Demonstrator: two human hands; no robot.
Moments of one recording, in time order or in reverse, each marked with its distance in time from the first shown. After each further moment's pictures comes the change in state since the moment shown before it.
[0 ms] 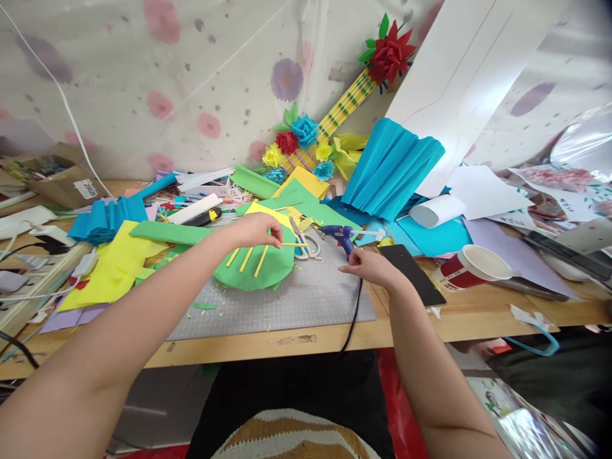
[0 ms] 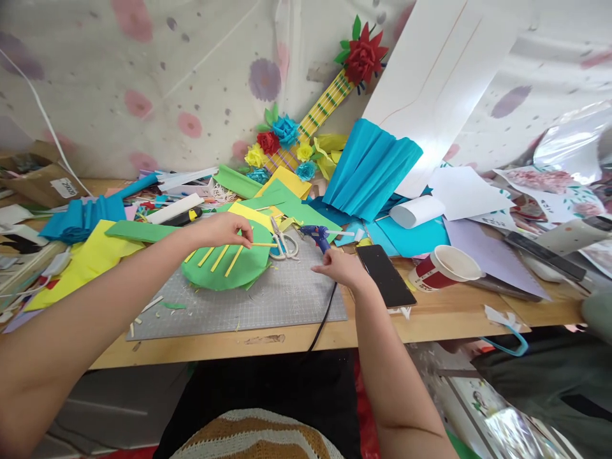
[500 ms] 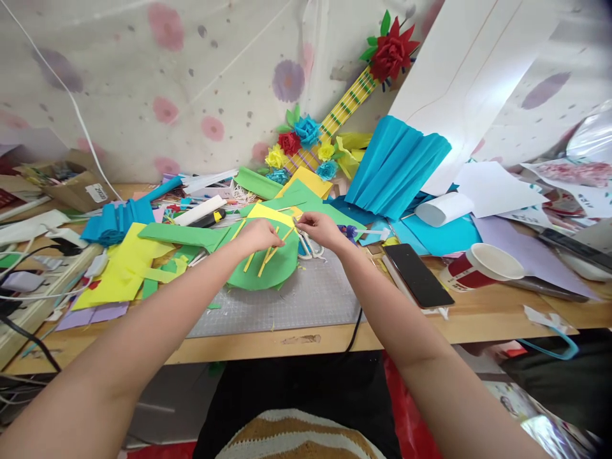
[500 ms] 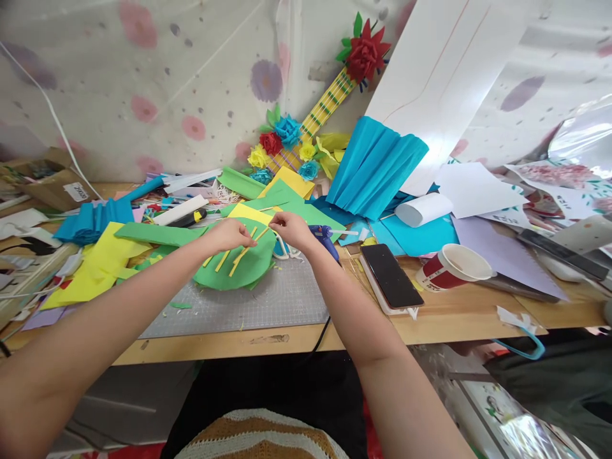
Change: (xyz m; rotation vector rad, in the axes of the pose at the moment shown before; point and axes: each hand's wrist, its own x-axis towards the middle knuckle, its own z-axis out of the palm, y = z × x) left_hand 0.000 0.006 0.023 0.037 0.121 -0.489; right_hand 0.075 -0.097 0.018 0.429 0.196 -0.430
